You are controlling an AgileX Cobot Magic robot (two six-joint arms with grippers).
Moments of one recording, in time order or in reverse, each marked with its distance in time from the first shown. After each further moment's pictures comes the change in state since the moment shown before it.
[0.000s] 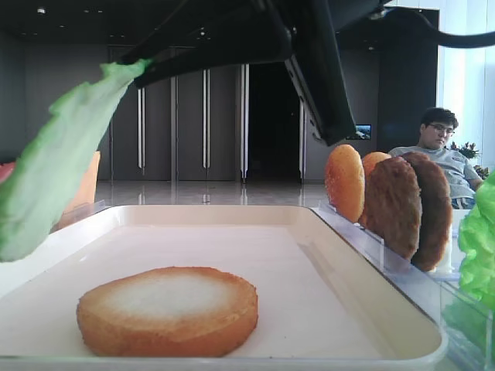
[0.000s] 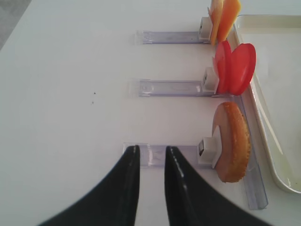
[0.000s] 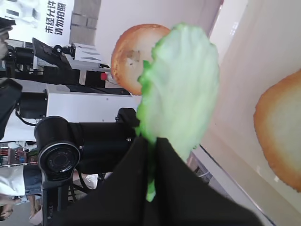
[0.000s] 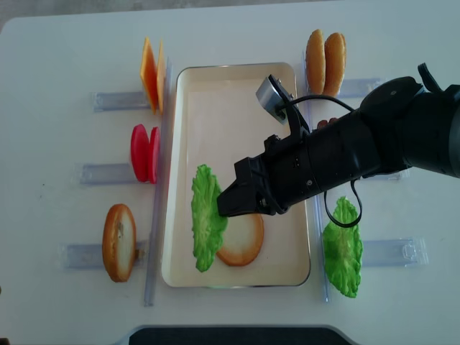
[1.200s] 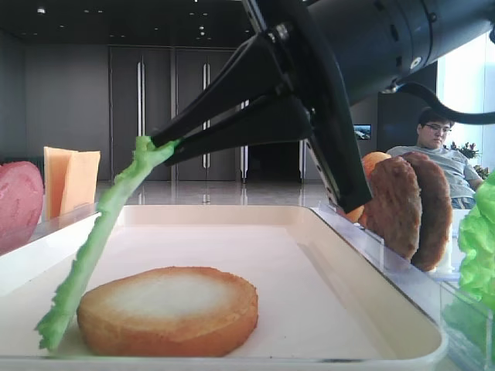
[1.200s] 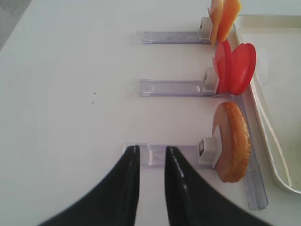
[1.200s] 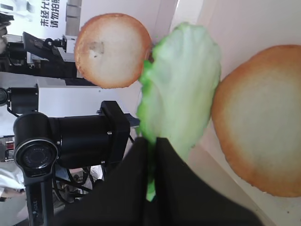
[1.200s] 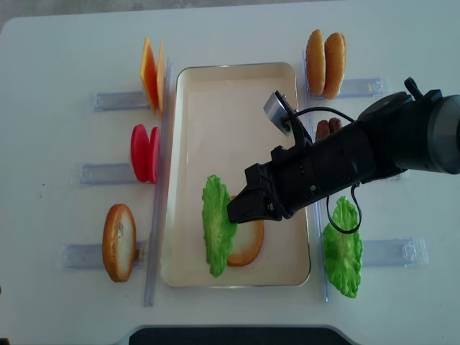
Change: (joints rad) left arm 0.000 0.000 0.000 0.000 0.000 0.000; right arm -0.064 0.118 0.025 0.027 0.062 -0.115
